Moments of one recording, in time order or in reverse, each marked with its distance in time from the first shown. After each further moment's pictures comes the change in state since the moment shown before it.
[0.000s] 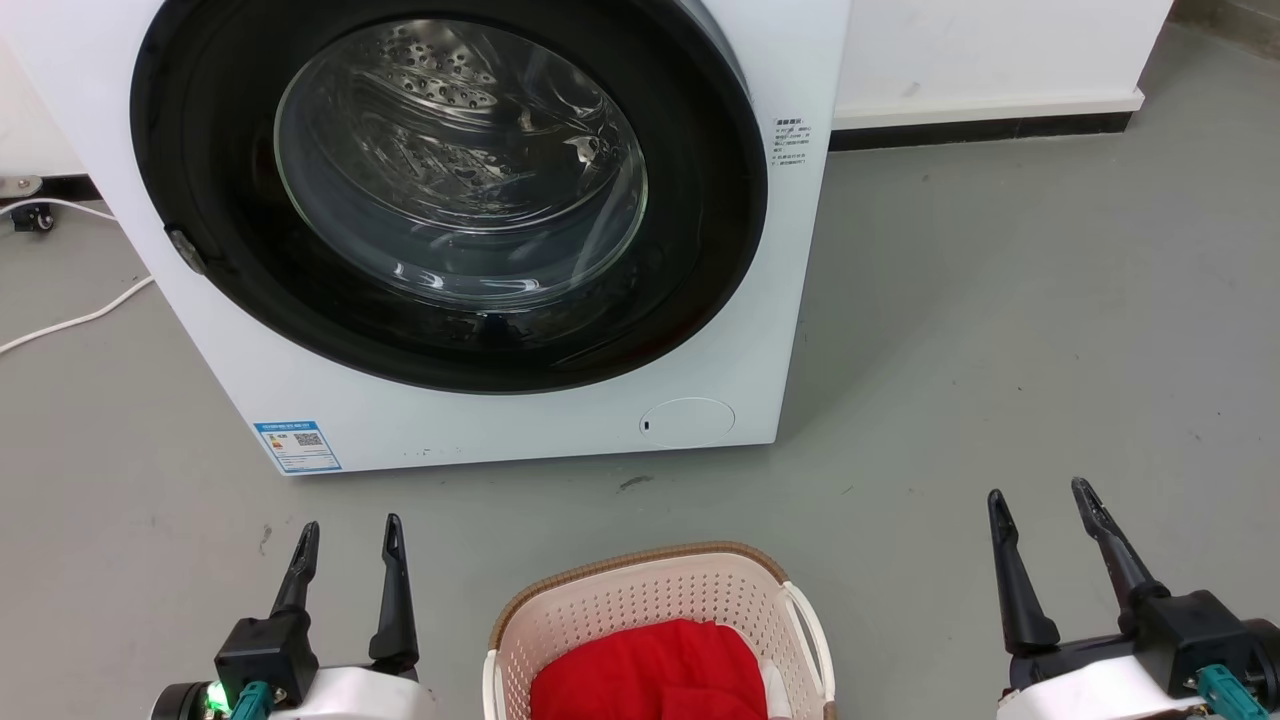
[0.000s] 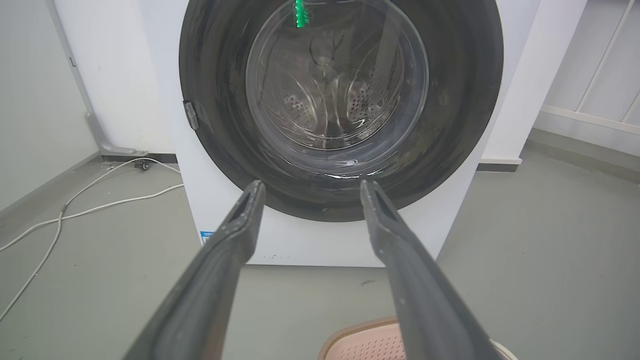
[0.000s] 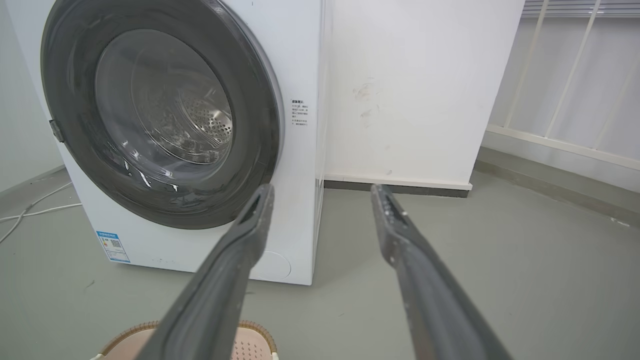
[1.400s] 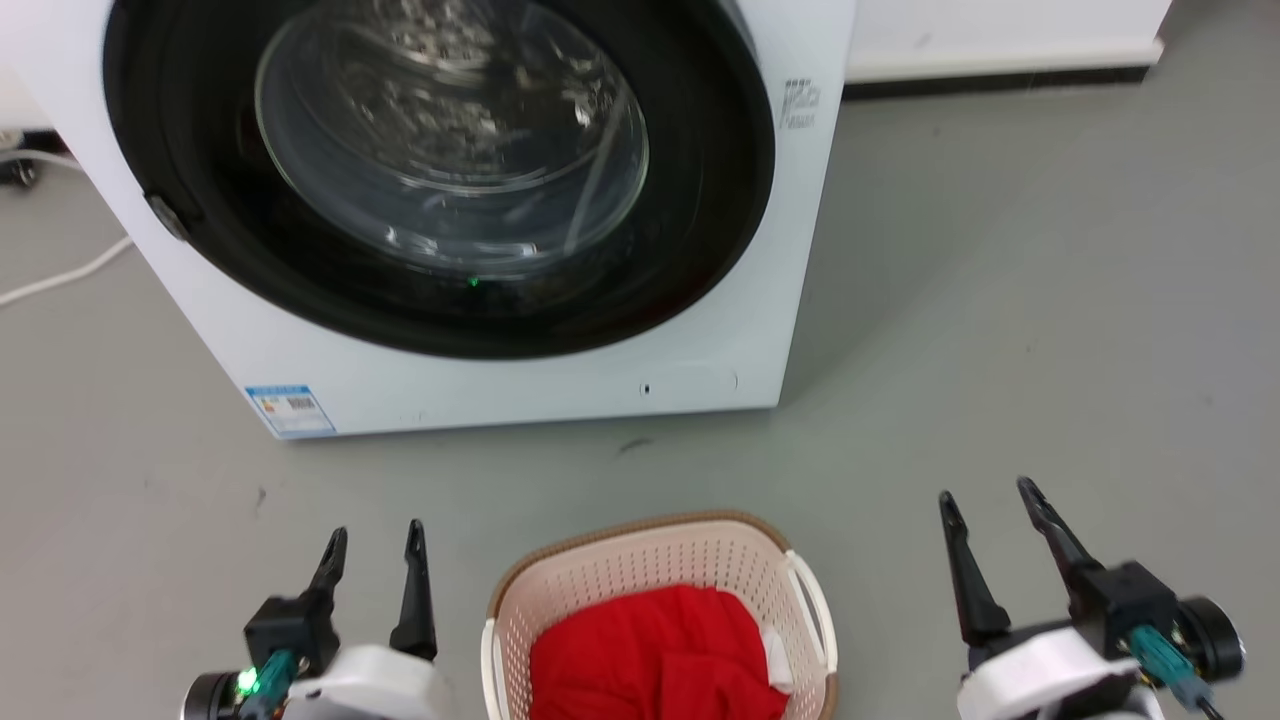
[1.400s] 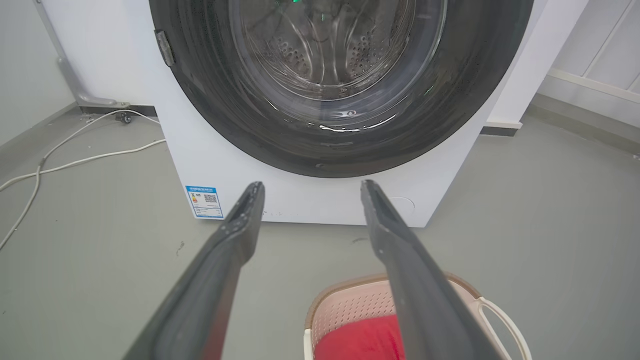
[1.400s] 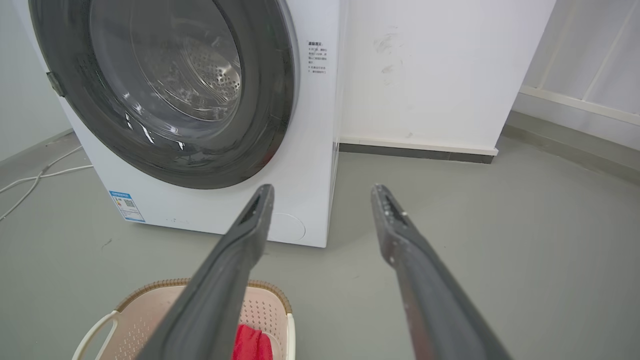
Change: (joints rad) left arm -0.059 0.000 -0.010 0.144 -0.037 -0.026 0.000; right arm -0.067 0.000 0.045 0.138 0.002 0.000 0.000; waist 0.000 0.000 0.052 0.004
